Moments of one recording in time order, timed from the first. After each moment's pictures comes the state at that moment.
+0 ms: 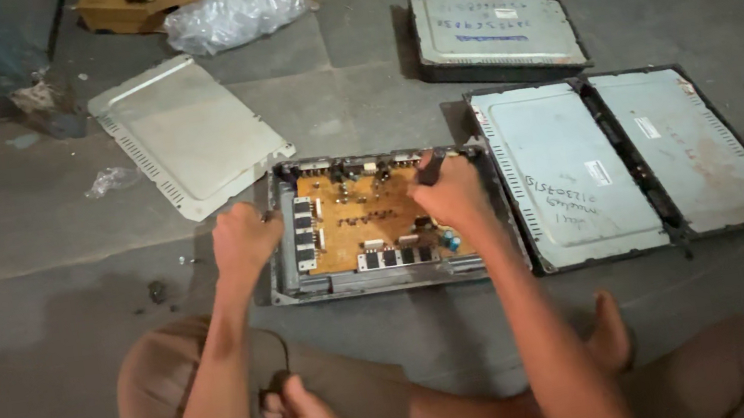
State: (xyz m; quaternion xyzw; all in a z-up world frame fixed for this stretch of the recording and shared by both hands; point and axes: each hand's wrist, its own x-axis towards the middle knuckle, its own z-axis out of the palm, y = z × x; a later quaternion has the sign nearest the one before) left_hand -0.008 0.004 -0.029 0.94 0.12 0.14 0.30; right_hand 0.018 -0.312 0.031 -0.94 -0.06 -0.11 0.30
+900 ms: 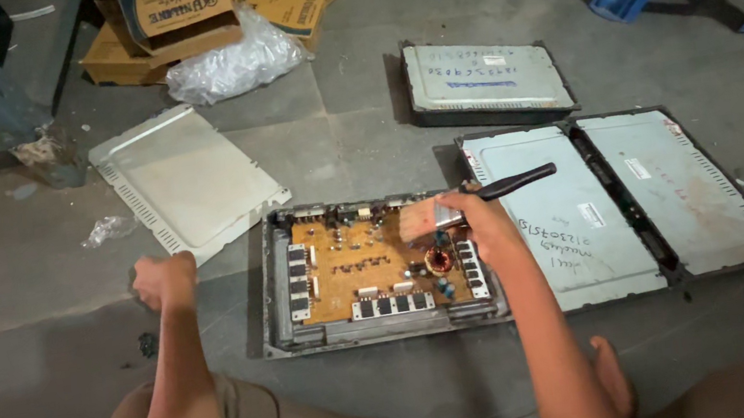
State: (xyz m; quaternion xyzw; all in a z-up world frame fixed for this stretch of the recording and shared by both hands) left_hand 0.058 0.103 -0.079 0.77 0.49 0.15 0.38; right_hand 0.059 -0.374 0.005 -0.66 0.16 0.06 0.73
